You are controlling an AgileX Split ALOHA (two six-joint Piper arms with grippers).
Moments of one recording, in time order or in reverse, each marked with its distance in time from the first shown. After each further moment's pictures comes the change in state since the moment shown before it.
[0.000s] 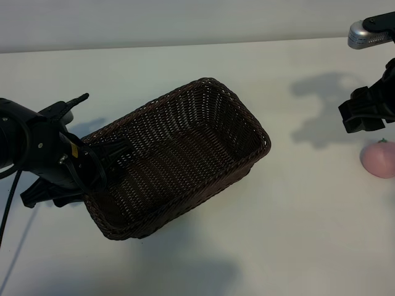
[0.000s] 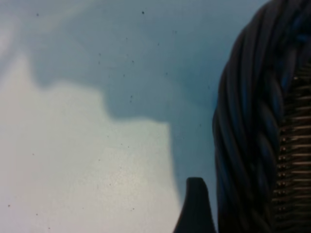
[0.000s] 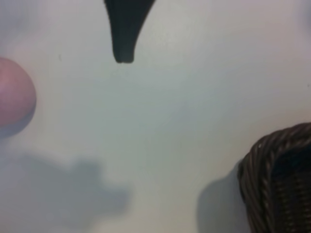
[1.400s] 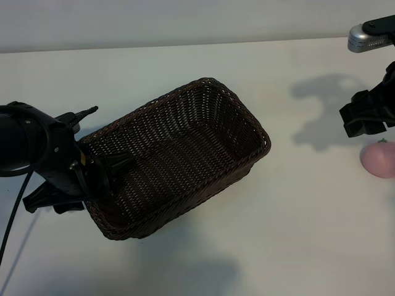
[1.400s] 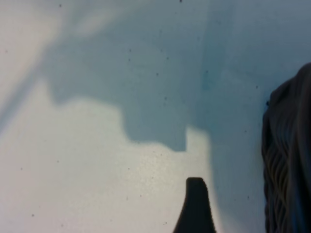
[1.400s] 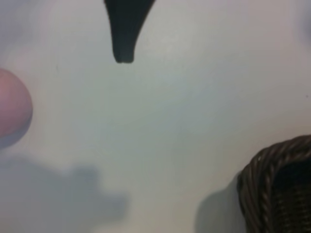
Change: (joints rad) left arm -0.002 0.094 0.000 0.054 0.003 -0.012; right arm 0.000 0.000 0.000 0.001 0.028 -0.001
